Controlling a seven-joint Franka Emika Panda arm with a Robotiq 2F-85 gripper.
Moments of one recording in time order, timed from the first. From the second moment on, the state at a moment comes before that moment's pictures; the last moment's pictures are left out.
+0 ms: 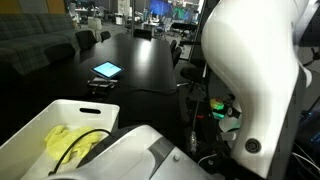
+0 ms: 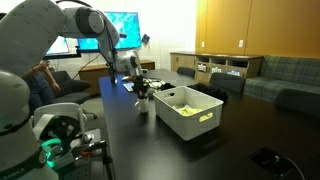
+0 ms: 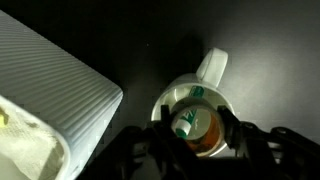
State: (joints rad) arm 0.71 0.76 0.12 -1.54 -0.33 2.25 0.38
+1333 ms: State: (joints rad) arm 0.73 0.76 0.09 -1.52 -0.33 2.25 0.38
